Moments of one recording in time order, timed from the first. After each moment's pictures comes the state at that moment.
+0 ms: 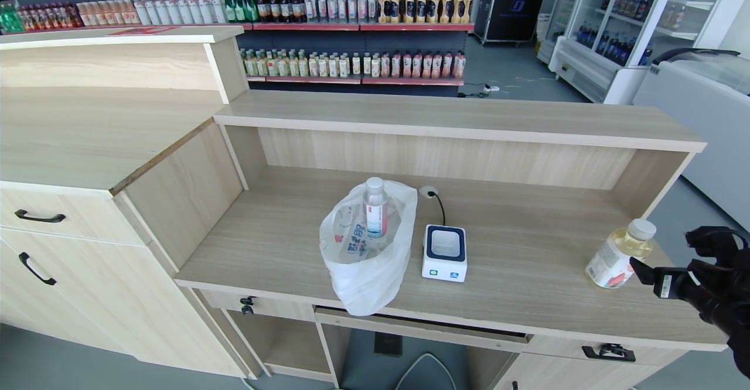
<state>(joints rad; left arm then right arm) 0.00 0.00 0.00 0.00 0.00 0.00 -0.43 2.16 -0.36 -1.57 0.15 -0.23</state>
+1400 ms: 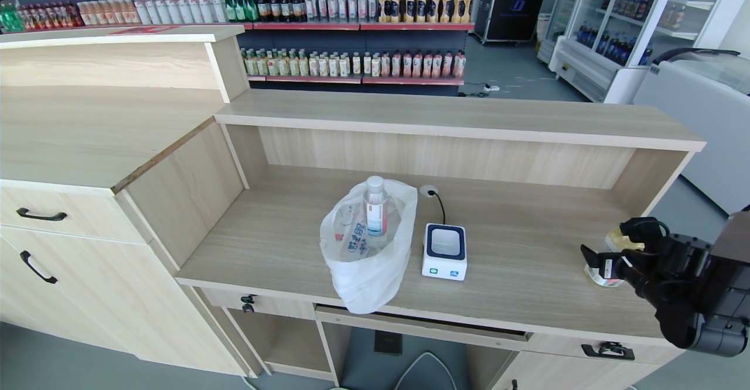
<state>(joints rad) 0.00 0.00 0.00 0.00 0.00 0.00 -0.29 2.41 -0.70 -1.51 0.08 -0.23</state>
